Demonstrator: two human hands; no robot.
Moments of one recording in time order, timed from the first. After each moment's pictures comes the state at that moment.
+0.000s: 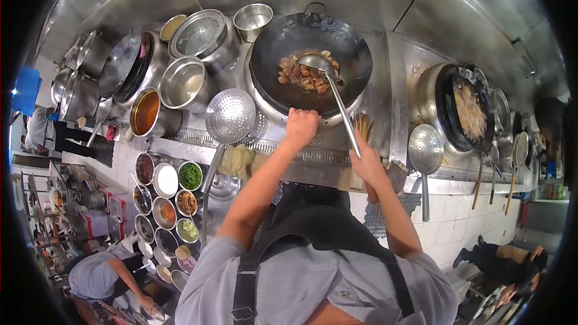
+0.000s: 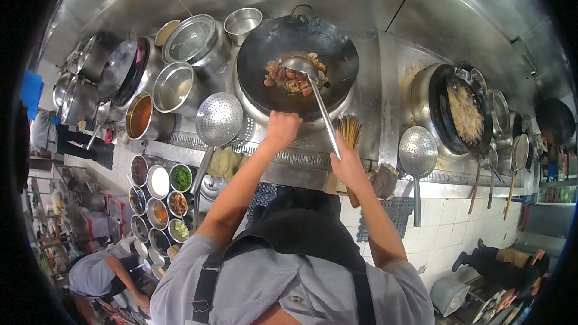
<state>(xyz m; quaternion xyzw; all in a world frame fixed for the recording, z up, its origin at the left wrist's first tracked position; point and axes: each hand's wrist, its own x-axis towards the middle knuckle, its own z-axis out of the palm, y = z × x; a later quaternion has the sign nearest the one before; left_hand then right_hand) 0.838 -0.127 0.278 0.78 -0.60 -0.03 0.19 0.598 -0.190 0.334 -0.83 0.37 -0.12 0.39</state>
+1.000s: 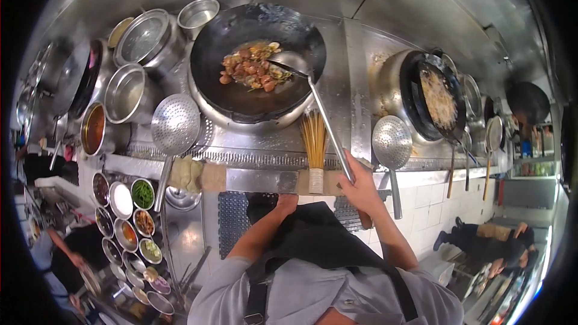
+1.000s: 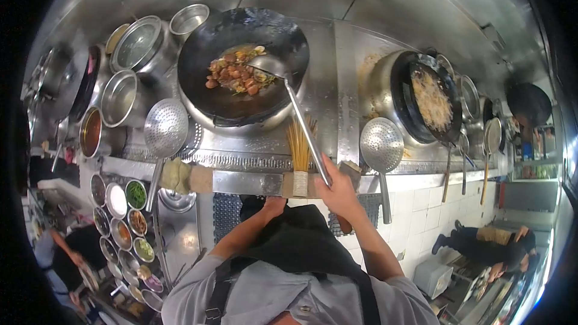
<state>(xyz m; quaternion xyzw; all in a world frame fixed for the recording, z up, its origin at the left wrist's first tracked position) 0.601 -0.017 -0.030 0.70 -0.61 -0.37 0.05 0.499 -0.197 0.351 -0.77 0.42 -0.10 0.48</state>
